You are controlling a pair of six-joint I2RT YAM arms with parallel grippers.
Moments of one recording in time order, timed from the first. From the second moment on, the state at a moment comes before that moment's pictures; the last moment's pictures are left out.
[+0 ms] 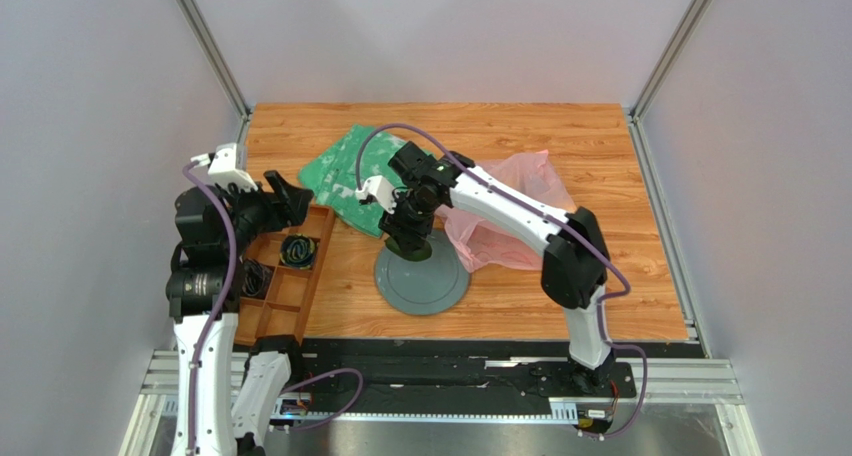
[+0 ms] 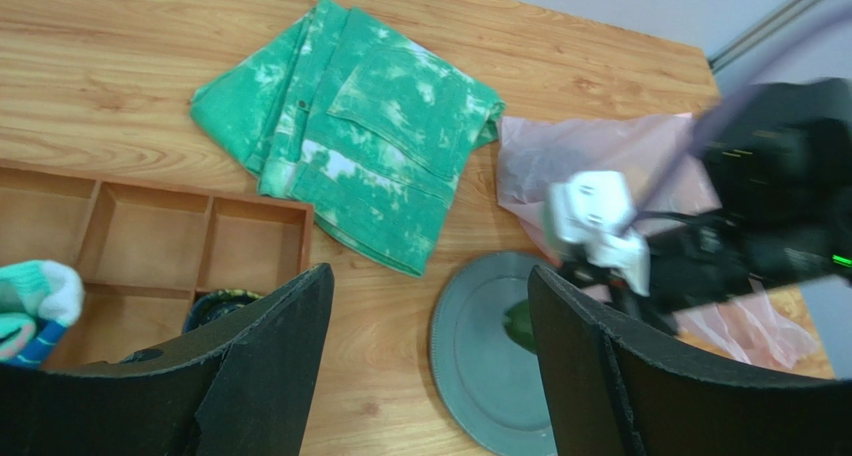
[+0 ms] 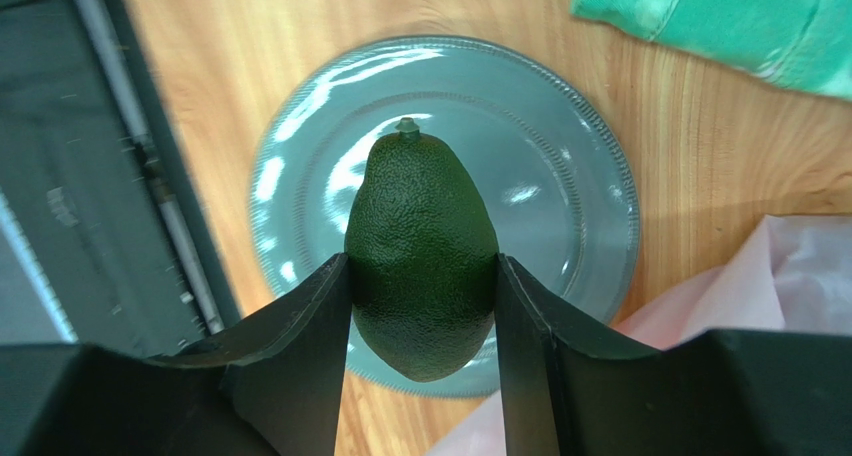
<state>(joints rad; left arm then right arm) 0.09 0.73 1.04 -0.61 0.34 -0.30 0.85 1.98 1.85 -1.00 -0.39 -0.43</state>
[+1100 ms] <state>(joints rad) -0.34 0.97 1.03 -0.57 0.78 -0.26 0.58 1.19 1.40 -0.94 -0.19 -0.38</state>
